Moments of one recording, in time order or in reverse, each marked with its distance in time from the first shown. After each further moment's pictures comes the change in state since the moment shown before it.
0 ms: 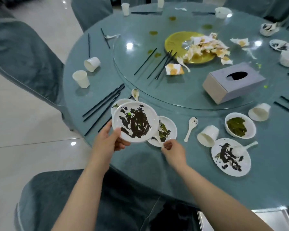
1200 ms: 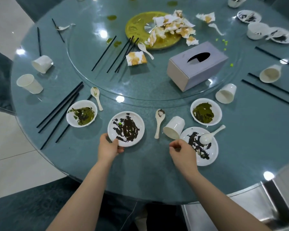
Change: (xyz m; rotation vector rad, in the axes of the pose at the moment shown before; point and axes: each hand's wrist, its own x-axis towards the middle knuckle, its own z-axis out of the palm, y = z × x) left_hand 0.058 -0.082 0.122 0.376 0.120 -0.269; right_hand -0.003 0.083 -0.108 0.158 0.157 0.060
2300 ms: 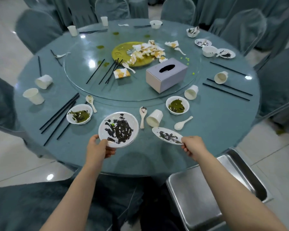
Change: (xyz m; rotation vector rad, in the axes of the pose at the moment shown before) left_hand -0.115 -0.004 -0.038 -0.173 -0.100 0.167; right_hand -0.063 0.023 -0.098 0.332 0.062 0.388
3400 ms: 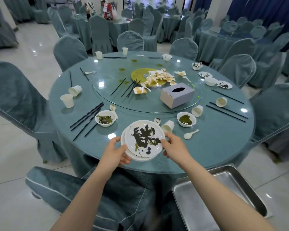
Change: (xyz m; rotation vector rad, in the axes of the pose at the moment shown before) left_hand -0.086 0.004 -0.088 0.057 -0.275 0.204; right_hand -0.168 -0.020 0.084 -0.222 -0.192 -0.588
